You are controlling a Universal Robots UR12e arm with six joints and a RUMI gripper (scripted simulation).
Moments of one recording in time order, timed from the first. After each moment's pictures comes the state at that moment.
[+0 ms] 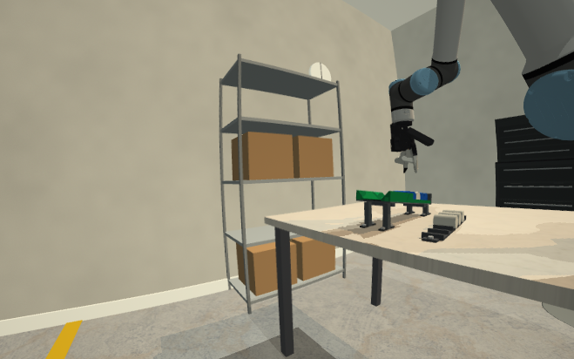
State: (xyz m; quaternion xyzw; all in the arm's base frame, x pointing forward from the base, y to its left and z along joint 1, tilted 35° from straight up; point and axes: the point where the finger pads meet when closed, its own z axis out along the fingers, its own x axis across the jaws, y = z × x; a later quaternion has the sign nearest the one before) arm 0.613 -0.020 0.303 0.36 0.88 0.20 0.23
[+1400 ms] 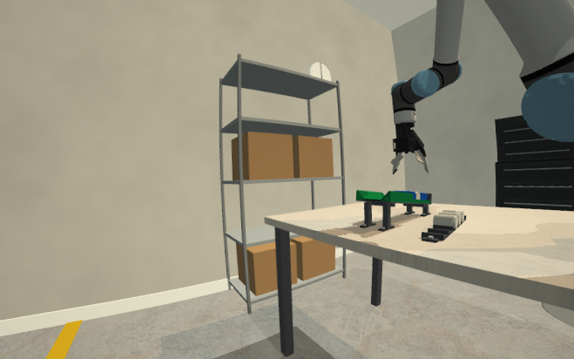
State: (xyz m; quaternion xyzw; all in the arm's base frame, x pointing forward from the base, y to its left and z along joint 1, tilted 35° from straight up) arm 0.626 -0.039 0.302 -0.01 0.95 0.10 0.28
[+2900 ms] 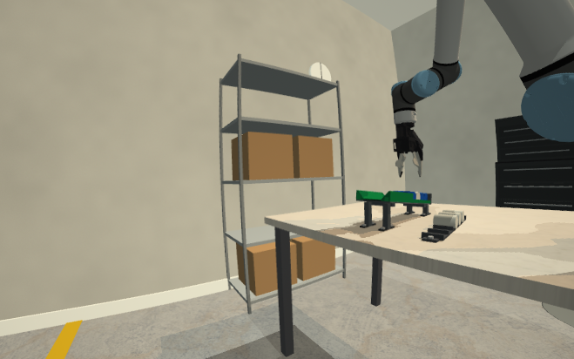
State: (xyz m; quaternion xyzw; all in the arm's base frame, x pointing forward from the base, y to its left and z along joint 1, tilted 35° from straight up) arm 0.627 -0.040 0.302 -0.02 0.95 0.09 0.29
